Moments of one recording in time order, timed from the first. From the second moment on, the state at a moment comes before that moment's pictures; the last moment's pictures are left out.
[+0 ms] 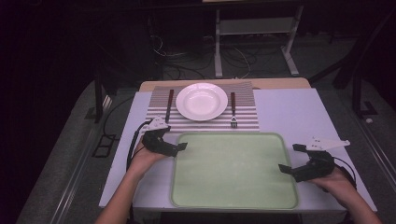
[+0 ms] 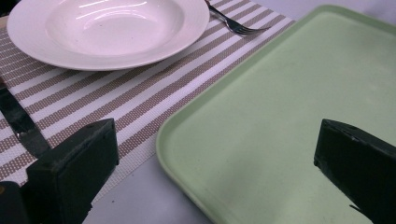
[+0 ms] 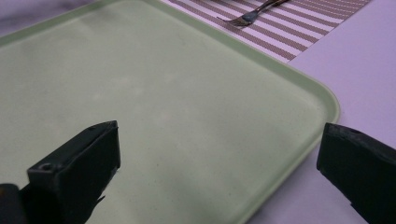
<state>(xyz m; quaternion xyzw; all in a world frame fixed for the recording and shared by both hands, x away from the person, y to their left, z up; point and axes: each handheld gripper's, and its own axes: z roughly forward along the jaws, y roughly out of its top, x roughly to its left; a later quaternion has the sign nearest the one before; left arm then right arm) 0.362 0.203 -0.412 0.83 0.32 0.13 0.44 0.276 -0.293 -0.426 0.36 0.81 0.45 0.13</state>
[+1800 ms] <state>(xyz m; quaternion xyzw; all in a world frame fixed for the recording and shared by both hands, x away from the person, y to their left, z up) 0.413 0.212 -0.416 0.81 0.36 0.16 0.43 0.277 -0.293 -0.426 0.36 0.80 0.45 0.12</state>
